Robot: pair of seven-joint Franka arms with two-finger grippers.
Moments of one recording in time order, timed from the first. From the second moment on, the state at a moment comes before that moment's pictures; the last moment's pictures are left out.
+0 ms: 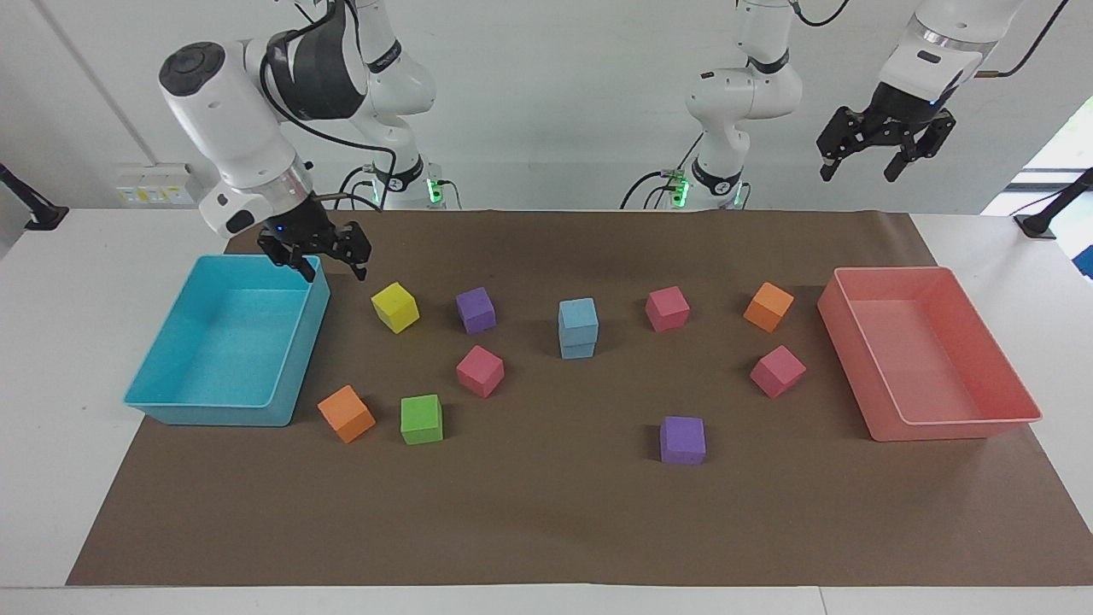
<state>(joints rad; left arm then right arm) 0.01 -0.16 -0.08 -1.59 -0.03 1.43 -0.02 -0.04 -0.03 0.04 -1.78 0.09 1.76 0.05</state>
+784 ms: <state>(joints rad) 0.01 -0.16 -0.08 -1.59 -0.03 1.43 -0.02 -0.10 -0.03 0.02 -1.53 0.04 1.47 0.05</state>
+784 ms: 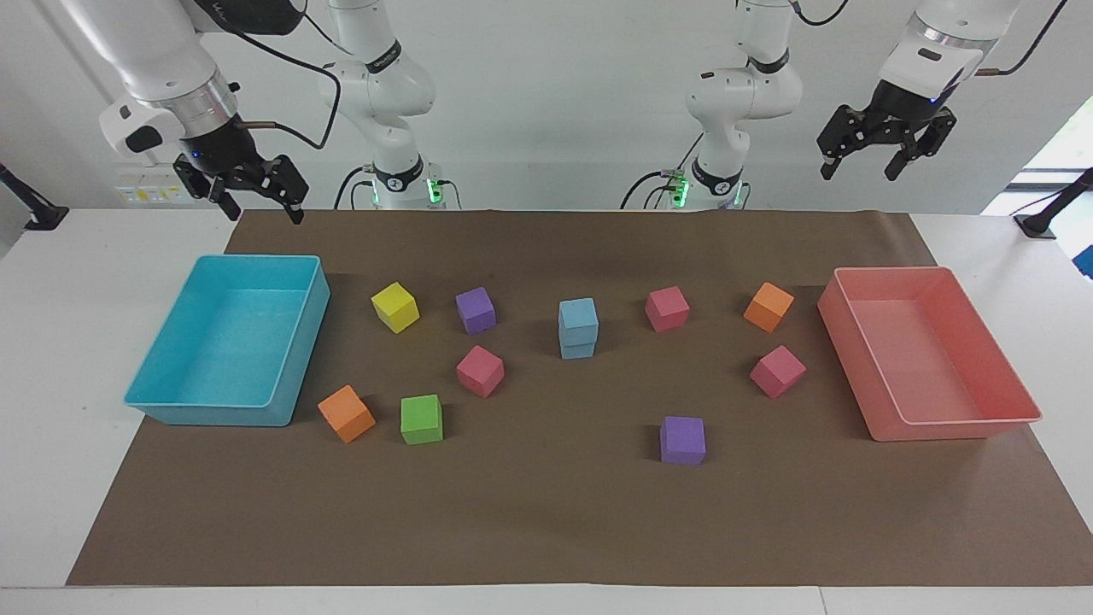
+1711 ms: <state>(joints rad) 0.01 -0.17 -0.08 -1.59 -0.03 1.43 -0.02 -0.10 -0.02 0.03 -1.49 0.01 1.42 0.05</state>
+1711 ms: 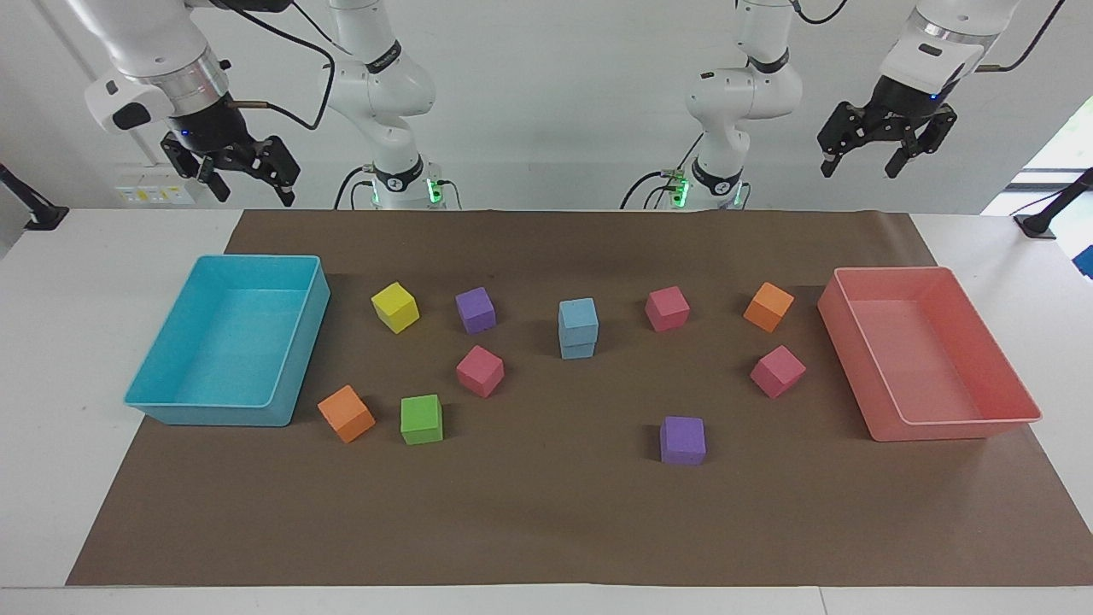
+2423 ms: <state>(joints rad) 0.01 -0.17 -0.08 -1.59 -0.03 1.43 -0.02 -0.10 -0.02 0.03 -1.48 0.01 1.42 0.05</state>
